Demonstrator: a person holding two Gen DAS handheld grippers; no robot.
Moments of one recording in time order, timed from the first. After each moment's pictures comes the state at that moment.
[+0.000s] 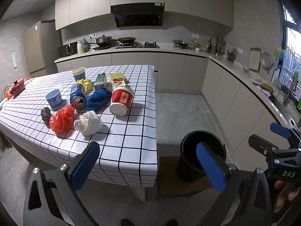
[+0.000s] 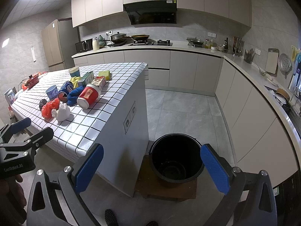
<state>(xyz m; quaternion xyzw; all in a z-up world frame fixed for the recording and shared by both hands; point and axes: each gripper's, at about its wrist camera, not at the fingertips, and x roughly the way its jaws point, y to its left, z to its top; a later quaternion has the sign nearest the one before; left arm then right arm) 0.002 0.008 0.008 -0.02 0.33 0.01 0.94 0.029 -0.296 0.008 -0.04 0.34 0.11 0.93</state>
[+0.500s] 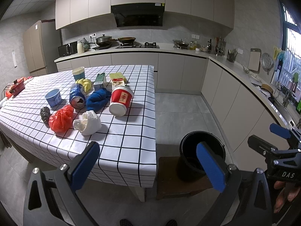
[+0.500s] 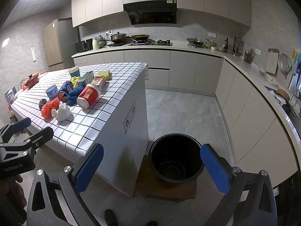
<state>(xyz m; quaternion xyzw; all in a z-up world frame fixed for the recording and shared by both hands) 0.003 0.008 0.007 -0.02 0.34 0.01 0.94 0.029 -0.295 0.007 -0.04 0.34 0.11 0.93</state>
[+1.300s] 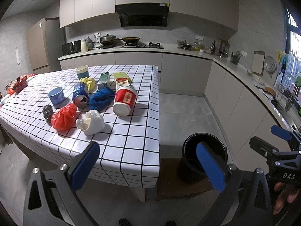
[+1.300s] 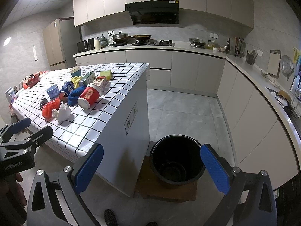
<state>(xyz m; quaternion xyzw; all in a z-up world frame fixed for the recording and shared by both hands) 0.006 0.014 0.005 -0.03 0.33 0.02 0.94 0.034 -0.297 0.008 -0.04 0.34 0.11 0.93</state>
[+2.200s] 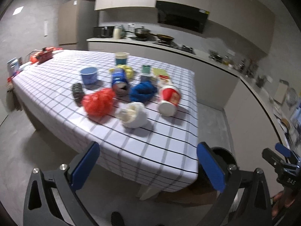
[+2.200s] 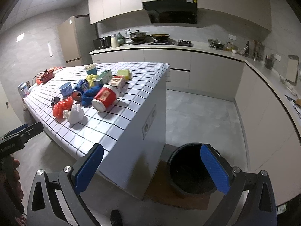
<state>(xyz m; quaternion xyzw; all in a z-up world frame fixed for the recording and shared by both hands) 0.004 0.106 -0.007 -0.12 0.34 0.12 0.93 0.072 -0.254 -0.002 -0.05 0.34 0.19 0.92</state>
